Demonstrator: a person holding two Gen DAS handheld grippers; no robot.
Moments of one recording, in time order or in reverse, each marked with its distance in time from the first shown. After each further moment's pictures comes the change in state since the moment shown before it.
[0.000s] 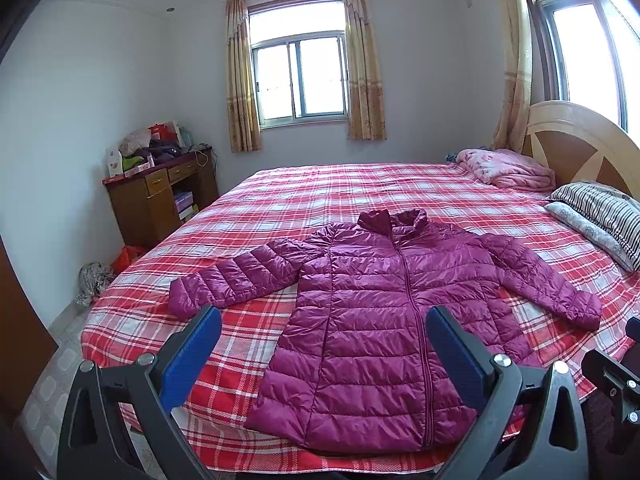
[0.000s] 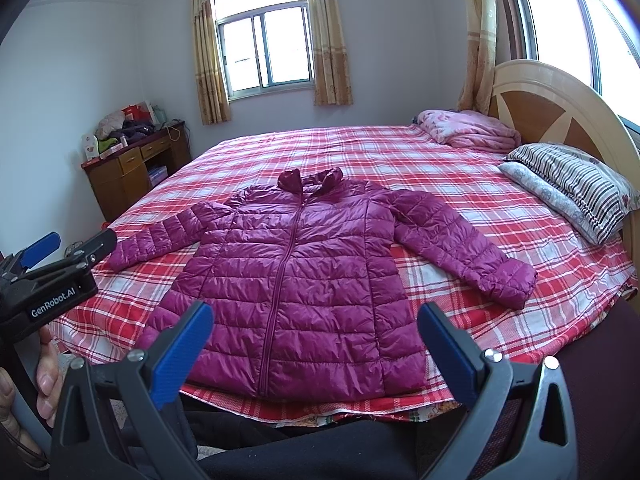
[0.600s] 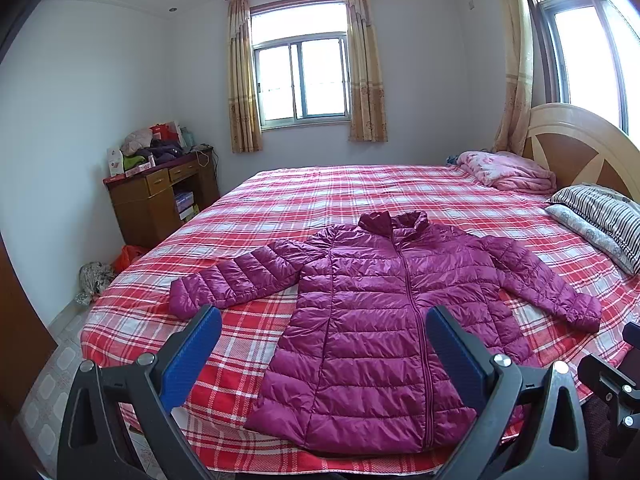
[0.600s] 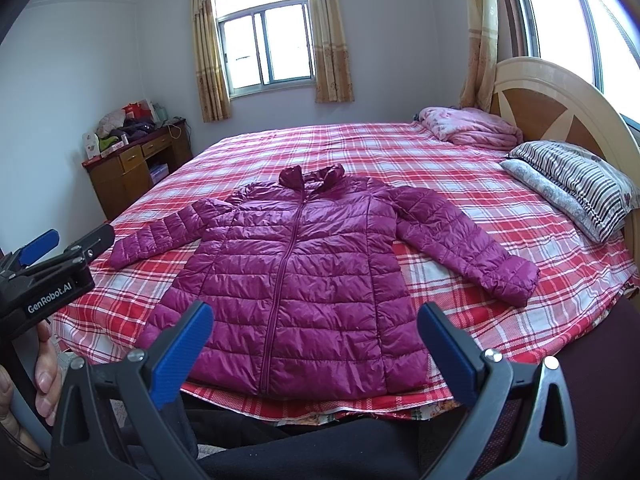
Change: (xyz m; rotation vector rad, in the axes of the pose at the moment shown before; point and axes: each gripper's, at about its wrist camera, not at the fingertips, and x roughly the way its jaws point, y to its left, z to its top) left arm 0.000 0.003 -0.001 -0.006 -0.006 0.001; right arm 0.002 0.000 -0.003 0.002 0.007 0.005
